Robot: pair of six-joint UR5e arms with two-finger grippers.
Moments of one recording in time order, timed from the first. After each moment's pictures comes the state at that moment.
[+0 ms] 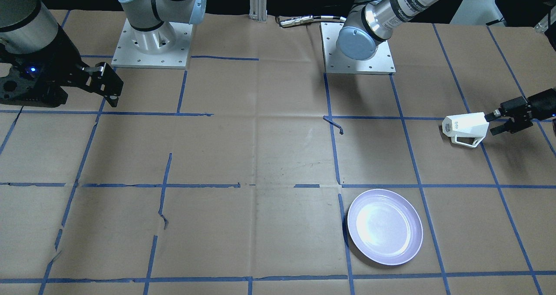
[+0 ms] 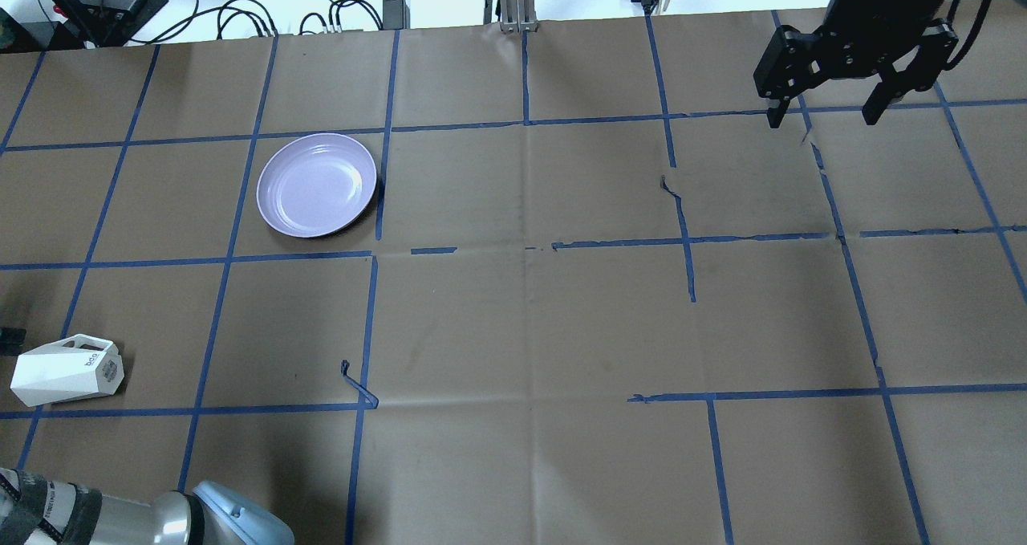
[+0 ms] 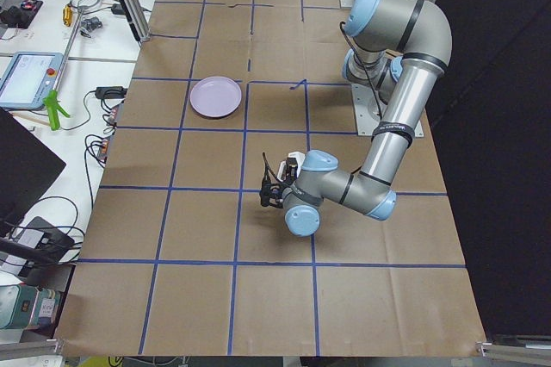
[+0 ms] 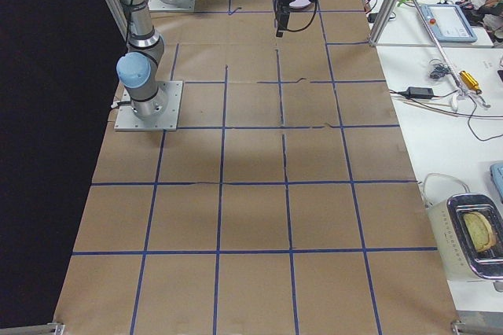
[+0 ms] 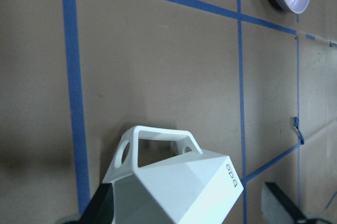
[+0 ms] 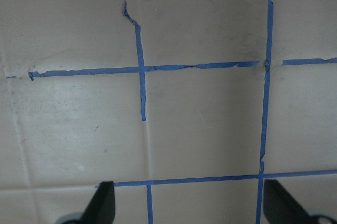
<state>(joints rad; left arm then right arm) -0.42 -2.12 -1.59 -1.80 1.21 1.33 1.47 -1.48 1.43 -1.44 -1.60 -0.06</state>
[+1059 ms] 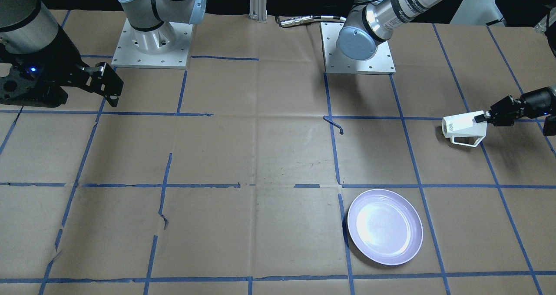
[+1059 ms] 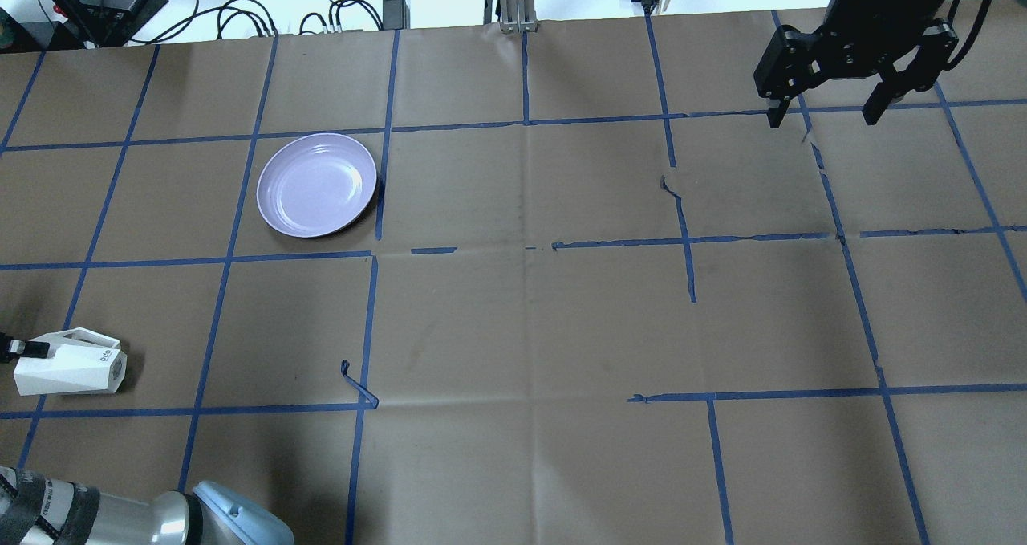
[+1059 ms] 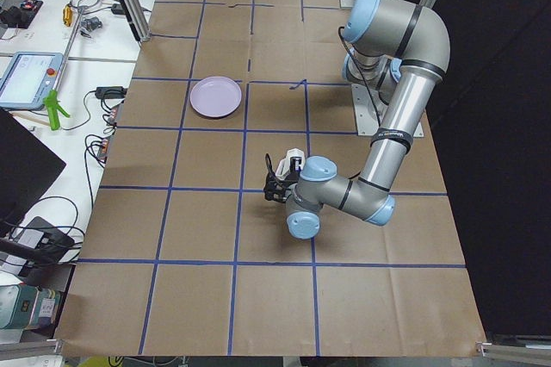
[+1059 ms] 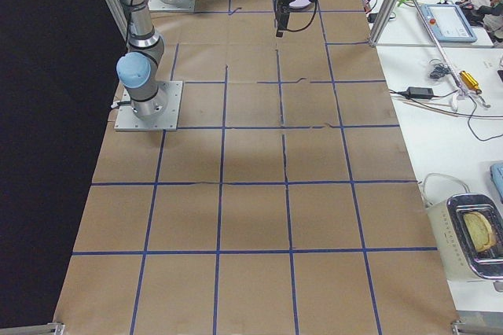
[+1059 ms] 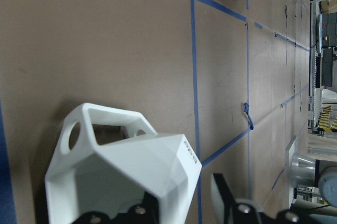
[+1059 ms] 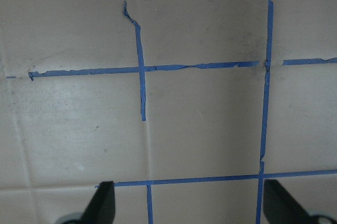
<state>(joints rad) -0.43 -2.11 -1.57 -1.93 1.17 1.37 1.47 -1.48 1.43 -1.44 -1.60 -0.06</state>
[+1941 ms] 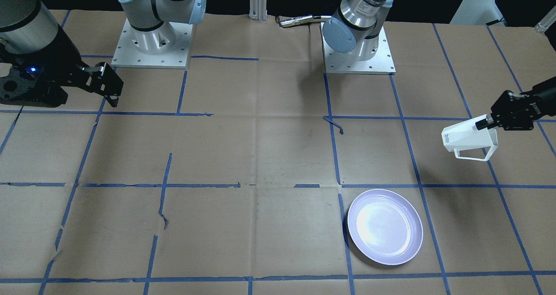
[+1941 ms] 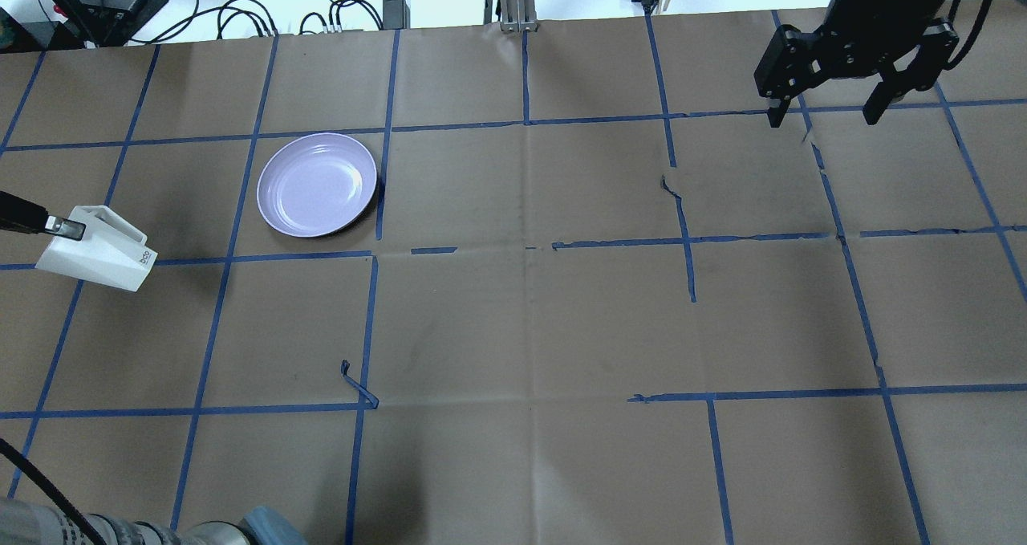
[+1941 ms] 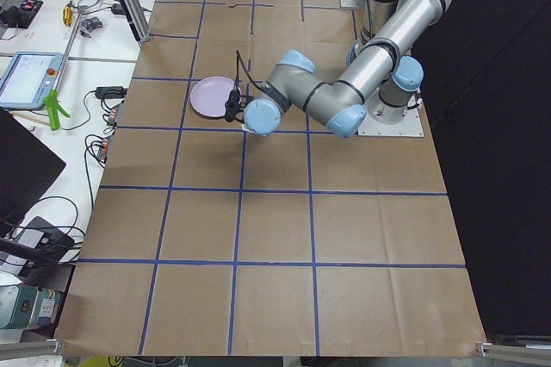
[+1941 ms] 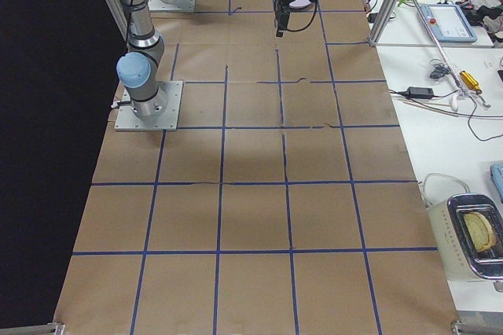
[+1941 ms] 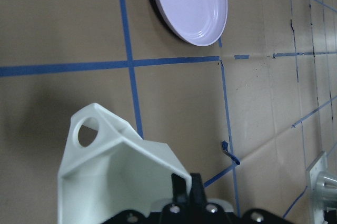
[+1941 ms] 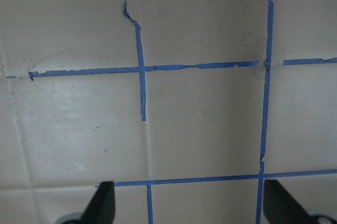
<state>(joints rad) -0.82 -1.79 -1.57 -1.79 1.12 1.16 1.47 -1.48 1.43 -1.44 -1.60 -0.06</state>
